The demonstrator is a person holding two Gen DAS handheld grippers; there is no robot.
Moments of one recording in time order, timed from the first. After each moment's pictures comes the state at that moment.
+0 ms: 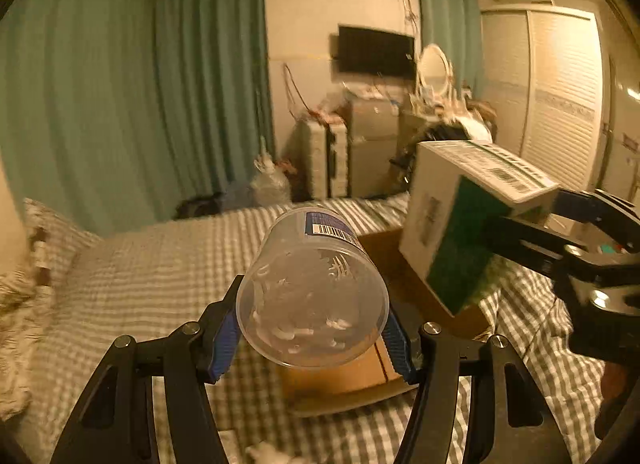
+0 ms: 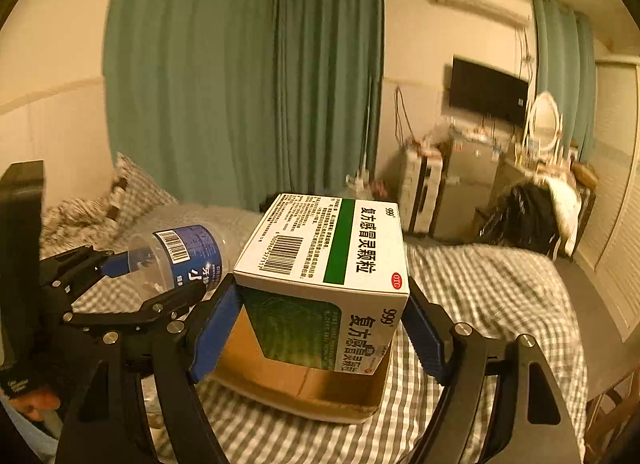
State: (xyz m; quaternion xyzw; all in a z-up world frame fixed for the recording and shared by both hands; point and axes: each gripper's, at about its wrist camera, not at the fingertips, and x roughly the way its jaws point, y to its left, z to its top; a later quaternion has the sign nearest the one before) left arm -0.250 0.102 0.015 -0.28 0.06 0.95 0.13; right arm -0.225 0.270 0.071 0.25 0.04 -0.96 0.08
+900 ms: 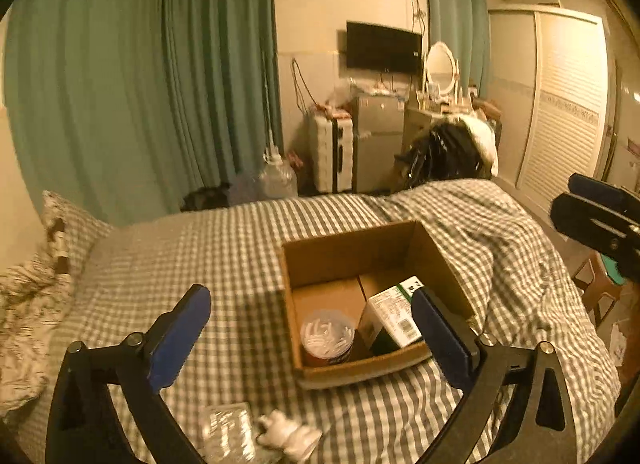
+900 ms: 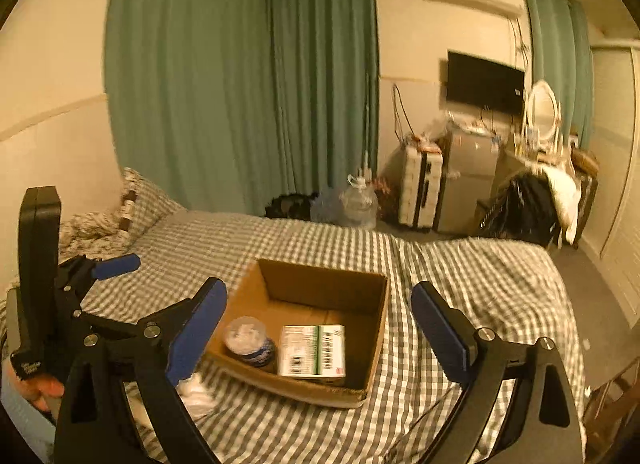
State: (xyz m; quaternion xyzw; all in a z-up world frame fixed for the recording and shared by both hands) left arm -0.204 0.078 0.066 -0.28 0.06 0.95 0.11; right arm -0.166 0.300 0.115 0.23 0.01 -0.97 0.10
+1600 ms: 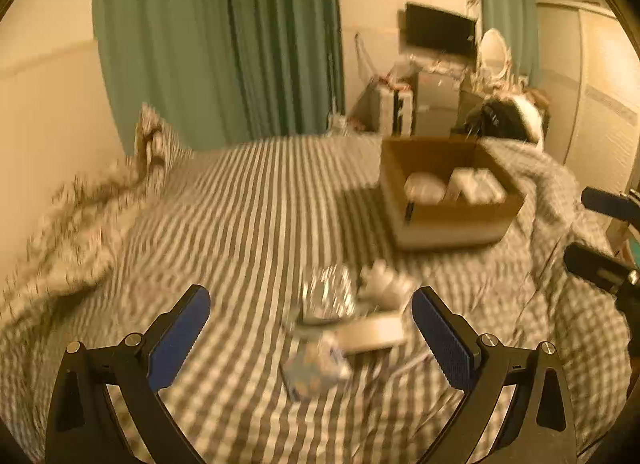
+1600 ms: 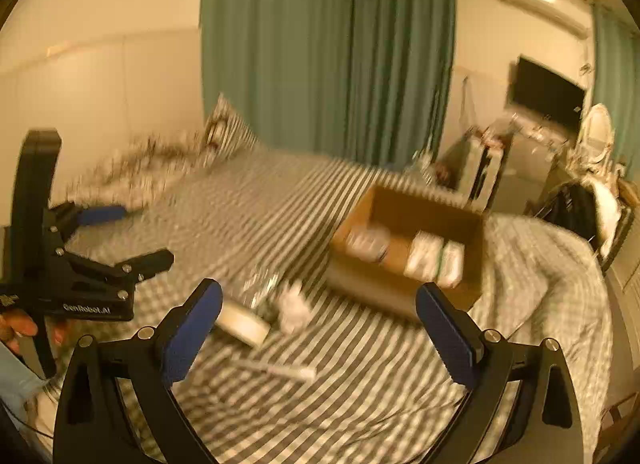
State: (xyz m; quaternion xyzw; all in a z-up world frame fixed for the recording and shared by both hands) left arm -0.062 -0.039 -0.023 -0.34 0.05 0.94 0.00; right arm -0.053 0.185 0.023 0.29 0.09 -0.93 0.19
